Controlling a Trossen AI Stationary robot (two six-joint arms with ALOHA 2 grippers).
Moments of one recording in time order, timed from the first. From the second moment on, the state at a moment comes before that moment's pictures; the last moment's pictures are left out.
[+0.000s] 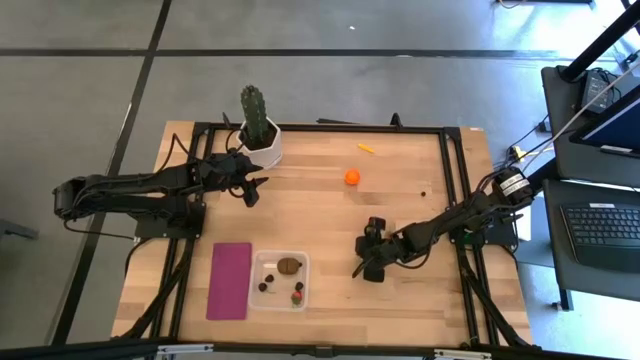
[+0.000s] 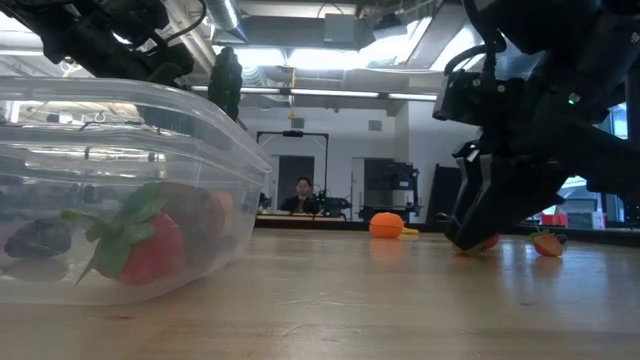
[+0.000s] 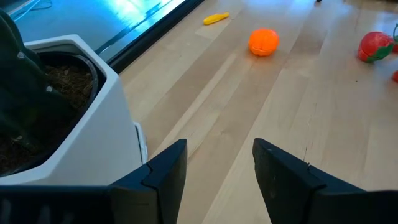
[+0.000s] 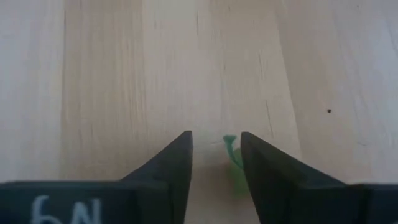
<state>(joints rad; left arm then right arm) 0.32 0.79 0.43 -0.20 -0.20 -0.12 0.42 1.70 0.78 -0.15 0.37 0.39</state>
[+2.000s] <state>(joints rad) 0.32 0.79 0.43 -0.20 -0.20 -0.12 0.28 2.21 1.59 0.11 0.04 0.11</state>
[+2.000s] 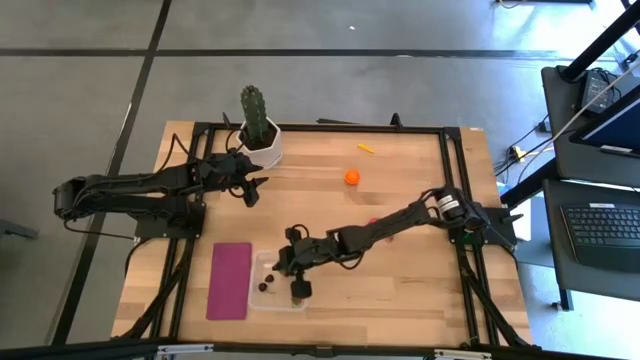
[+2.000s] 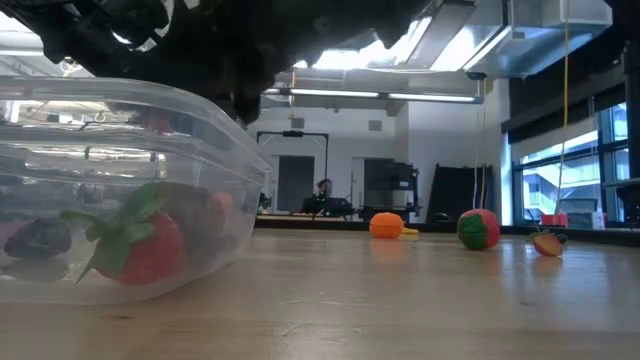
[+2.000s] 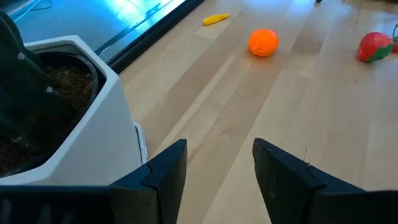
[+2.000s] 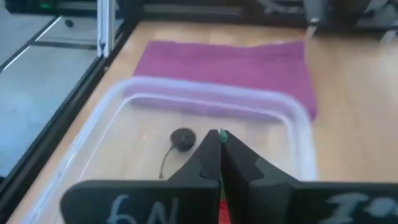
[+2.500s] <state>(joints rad) 0.32 0.79 0.43 -0.20 -0.20 -0.12 0.29 2.25 1.59 0.10 0.04 0.13</state>
